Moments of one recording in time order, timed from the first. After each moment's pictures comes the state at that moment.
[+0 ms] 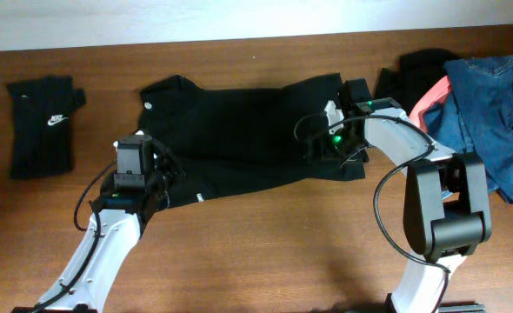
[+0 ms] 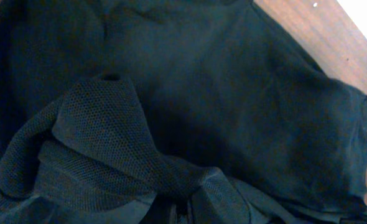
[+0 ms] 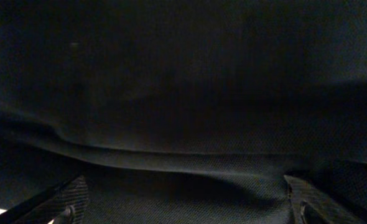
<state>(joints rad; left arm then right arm) -0.10 1.39 0.75 -0.20 0.11 -0.68 0.12 2.00 1.35 -0.77 -0.31 0.10</state>
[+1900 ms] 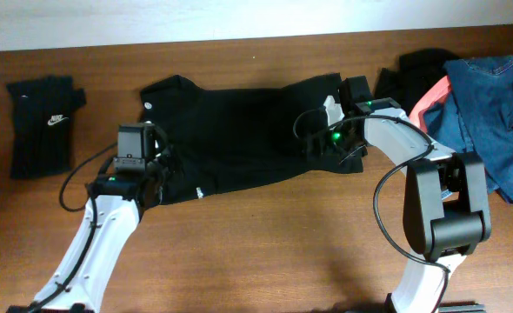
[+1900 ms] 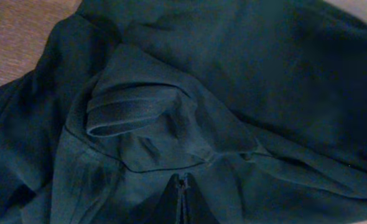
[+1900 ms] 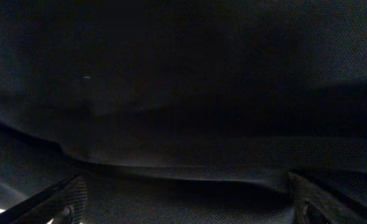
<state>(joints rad) -0.12 1.43 0.91 -0.45 0.01 -0.43 0.12 2.00 1.35 -0.71 -0.30 0.09</state>
